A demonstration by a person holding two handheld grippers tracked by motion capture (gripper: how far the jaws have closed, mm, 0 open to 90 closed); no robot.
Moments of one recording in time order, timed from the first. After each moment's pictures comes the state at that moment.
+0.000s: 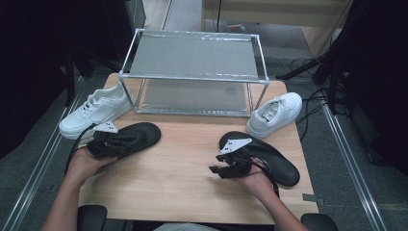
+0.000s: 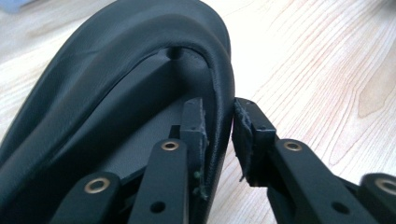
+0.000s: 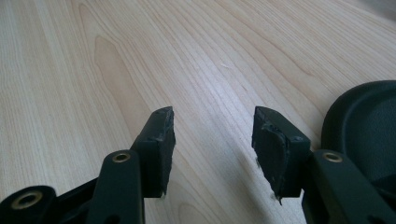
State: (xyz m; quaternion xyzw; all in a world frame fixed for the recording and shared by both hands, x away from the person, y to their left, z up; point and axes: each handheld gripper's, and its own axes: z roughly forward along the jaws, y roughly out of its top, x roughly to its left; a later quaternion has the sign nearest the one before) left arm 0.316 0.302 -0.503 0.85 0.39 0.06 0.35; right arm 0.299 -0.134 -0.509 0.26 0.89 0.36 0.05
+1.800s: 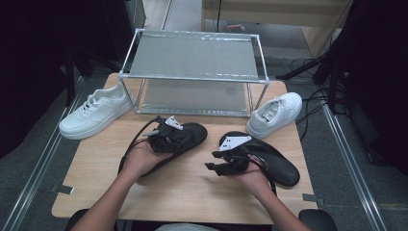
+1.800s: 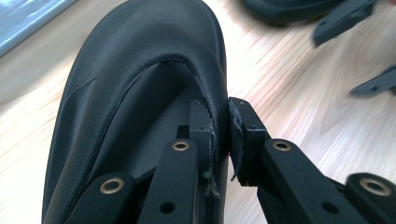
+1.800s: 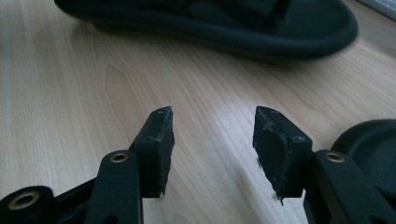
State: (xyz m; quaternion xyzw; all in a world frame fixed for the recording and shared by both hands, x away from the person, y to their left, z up) left arm 0.330 0.118 -0.471 0.88 0.35 0.05 0.31; right arm 0.305 -0.126 -0.503 0.25 0.88 0.40 0.04
